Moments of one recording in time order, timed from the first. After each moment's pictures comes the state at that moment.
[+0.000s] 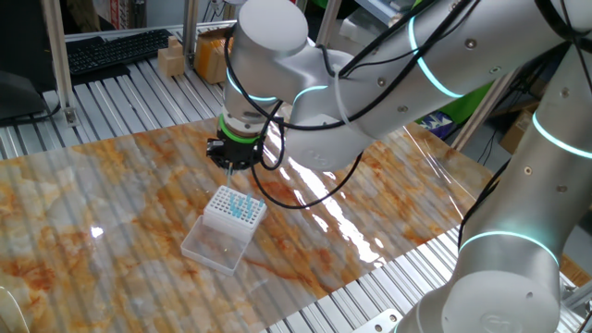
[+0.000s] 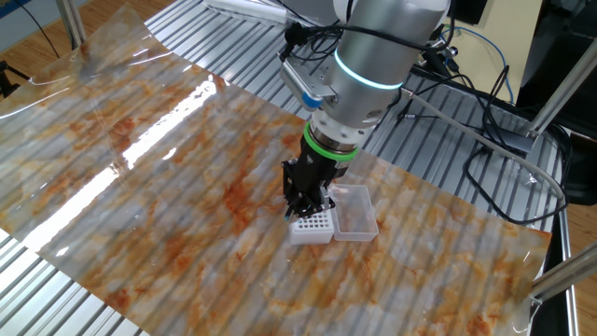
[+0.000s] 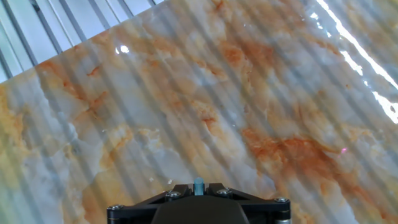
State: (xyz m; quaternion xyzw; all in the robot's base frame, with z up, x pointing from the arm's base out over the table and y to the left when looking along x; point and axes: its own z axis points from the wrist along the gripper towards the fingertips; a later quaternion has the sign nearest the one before) arm 0.528 0.085 0.092 0.25 0.96 -0.01 0.13
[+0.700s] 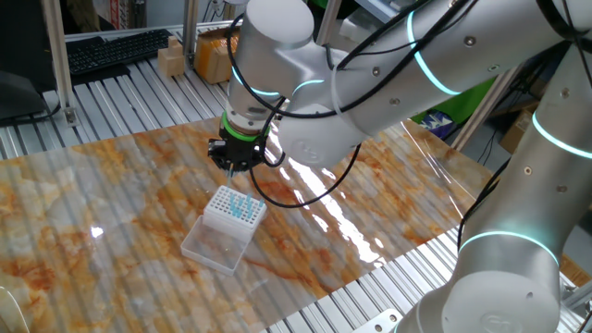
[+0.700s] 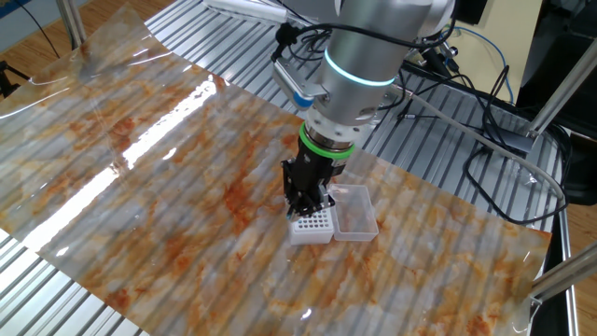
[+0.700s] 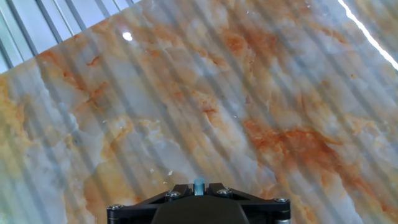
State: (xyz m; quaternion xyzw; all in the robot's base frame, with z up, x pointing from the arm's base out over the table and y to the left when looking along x) arm 0.523 0.087 0.090 0.25 0.96 0.00 0.11
